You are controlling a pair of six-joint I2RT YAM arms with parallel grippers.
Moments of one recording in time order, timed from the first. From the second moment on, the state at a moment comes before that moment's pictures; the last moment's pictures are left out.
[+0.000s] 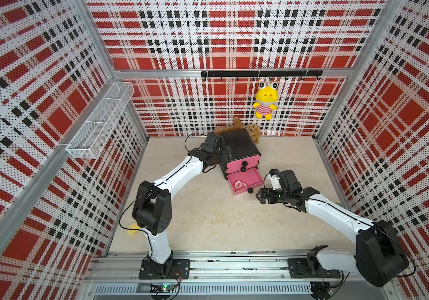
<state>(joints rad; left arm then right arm) -0.48 1.83 1.55 -0.45 0.02 -0.65 0.44 1.31 0.75 -0.35 -0.17 0.32</state>
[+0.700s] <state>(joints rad) -0.46 1.86 1.56 -0.41 0.10 -0.65 0.53 1.47 0.77 -0.19 -0.09 0.32</state>
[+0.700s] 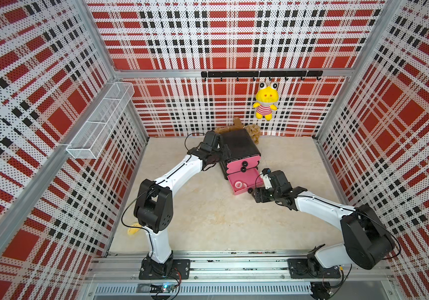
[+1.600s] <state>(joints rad) -0.44 1.86 1.56 -0.41 0.12 -0.64 0.59 1.65 0.80 -0.01 0.03 0.34</state>
